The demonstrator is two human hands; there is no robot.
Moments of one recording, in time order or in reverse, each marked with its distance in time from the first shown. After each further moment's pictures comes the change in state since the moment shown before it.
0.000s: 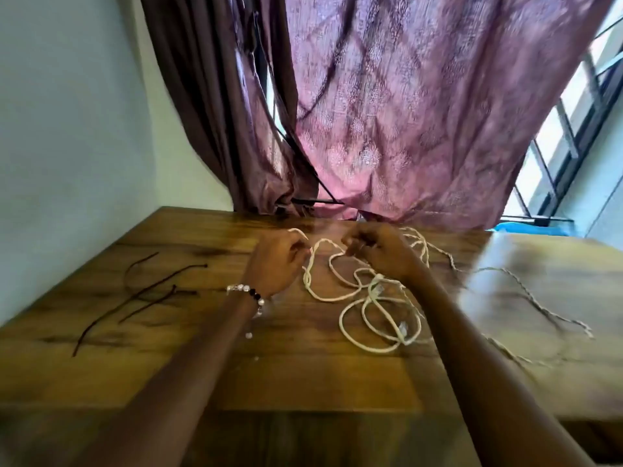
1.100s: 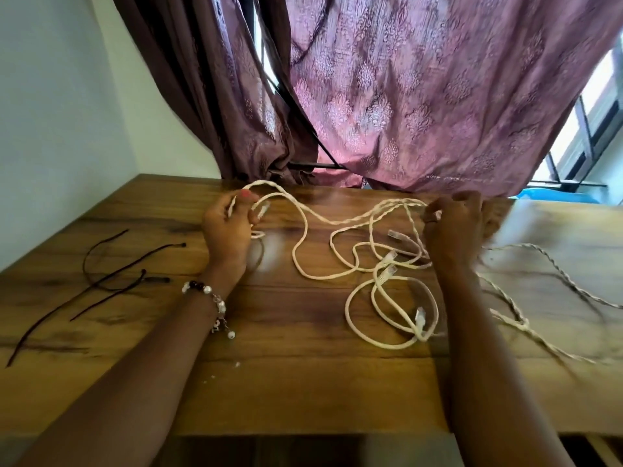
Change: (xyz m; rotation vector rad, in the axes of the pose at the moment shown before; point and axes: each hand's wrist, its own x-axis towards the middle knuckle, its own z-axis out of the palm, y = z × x) left_hand 0.013 -0.049 0.026 -0.678 0.546 -0.635; right_hand -0.004 0.081 -0.023 -0.607 0.630 0.440
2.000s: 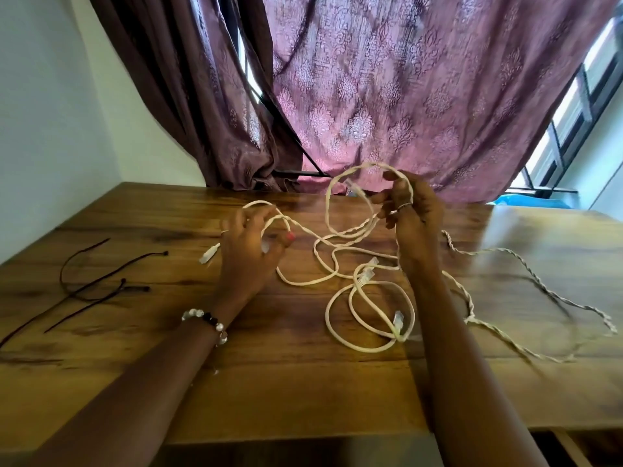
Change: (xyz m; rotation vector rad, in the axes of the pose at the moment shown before) left_hand -0.035 -0.006 0.013 0.628 -0.306 0.464; right_hand -0.009 -0.035 -0.013 1.298 -0.187 -0.139
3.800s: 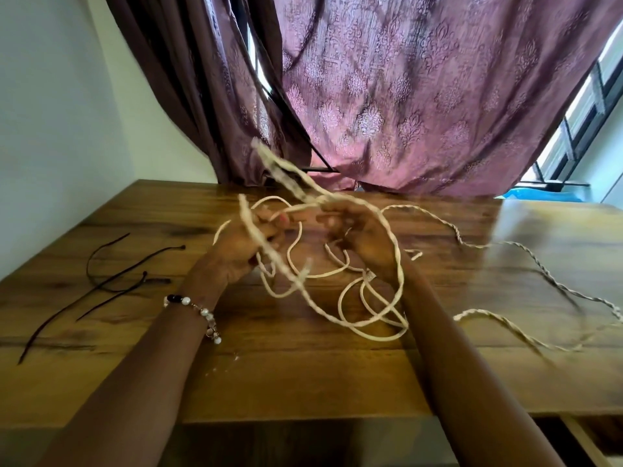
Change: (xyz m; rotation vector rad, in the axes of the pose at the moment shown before) left_hand 0.017 0.011 -0.041 -0.997 -0.446 -0.538; right_hand -0.025 0.018 0.045 -0.257 -0.473 0.428
